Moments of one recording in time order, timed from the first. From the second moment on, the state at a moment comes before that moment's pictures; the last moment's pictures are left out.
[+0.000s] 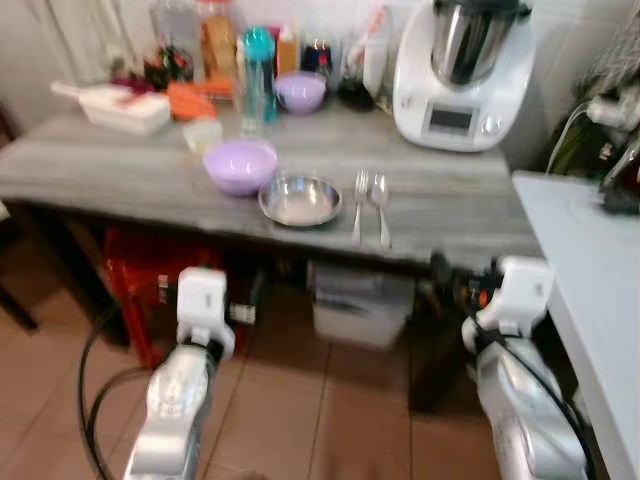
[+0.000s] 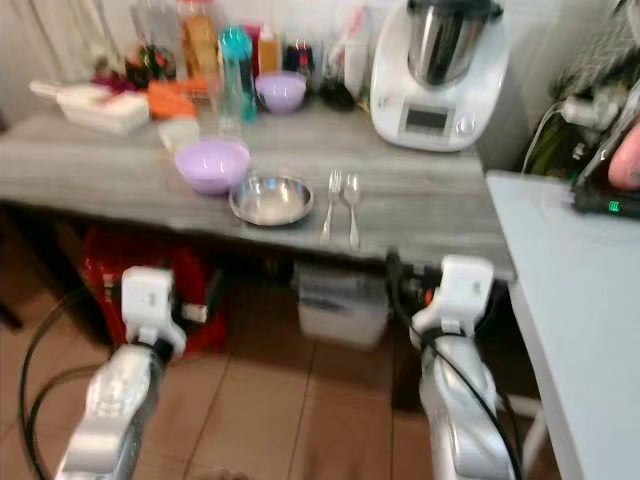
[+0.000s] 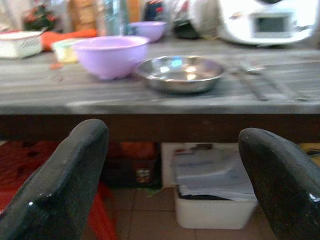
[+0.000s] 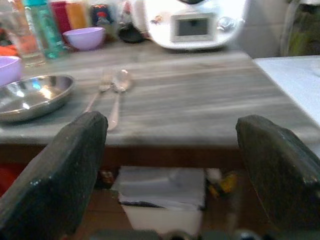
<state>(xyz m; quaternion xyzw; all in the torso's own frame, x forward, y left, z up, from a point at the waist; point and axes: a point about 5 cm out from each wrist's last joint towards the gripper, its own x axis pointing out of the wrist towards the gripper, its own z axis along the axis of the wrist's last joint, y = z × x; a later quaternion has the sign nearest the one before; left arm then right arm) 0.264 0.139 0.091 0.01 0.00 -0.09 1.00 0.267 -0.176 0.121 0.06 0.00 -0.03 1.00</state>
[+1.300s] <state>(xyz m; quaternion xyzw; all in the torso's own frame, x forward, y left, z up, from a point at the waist) 0.276 0.134 0.100 0.00 -0.04 -0.11 0.99 0.271 -0.175 0.122 0.02 0.00 -0.02 1.00</state>
